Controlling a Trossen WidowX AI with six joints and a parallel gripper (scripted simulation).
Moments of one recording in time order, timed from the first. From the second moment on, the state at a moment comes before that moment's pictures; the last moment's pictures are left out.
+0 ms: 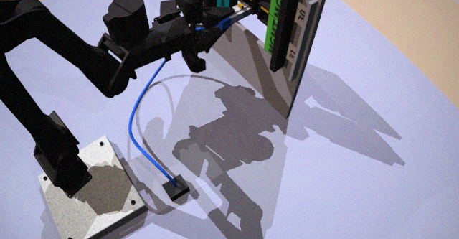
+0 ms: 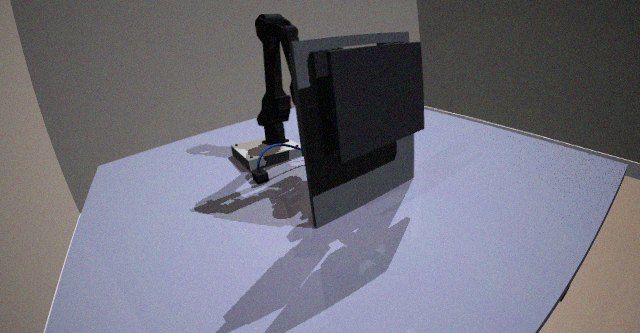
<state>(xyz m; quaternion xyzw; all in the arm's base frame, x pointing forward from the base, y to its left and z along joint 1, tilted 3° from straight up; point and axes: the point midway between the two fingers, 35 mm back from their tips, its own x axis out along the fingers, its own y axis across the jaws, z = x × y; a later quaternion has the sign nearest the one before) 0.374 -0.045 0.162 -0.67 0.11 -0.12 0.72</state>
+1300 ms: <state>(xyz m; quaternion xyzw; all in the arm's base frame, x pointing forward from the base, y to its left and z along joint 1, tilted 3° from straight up) 0.378 -0.045 0.165 -0.67 0.11 -0.13 0.72</state>
